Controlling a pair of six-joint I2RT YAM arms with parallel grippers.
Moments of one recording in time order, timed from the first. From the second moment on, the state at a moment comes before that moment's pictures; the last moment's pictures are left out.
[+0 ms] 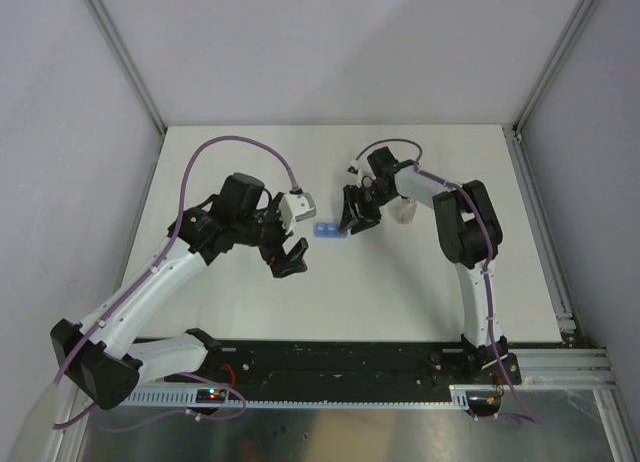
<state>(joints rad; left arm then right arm) -0.58 1.14 1.13 -0.82 0.51 0.37 0.41 2.22 1.63 -0.63 -0.69 0.24</state>
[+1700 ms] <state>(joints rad) -0.43 0.88 0.98 -0.52 -0.13 0.23 0.42 1.48 1.37 -0.61 0.08 -0.19</state>
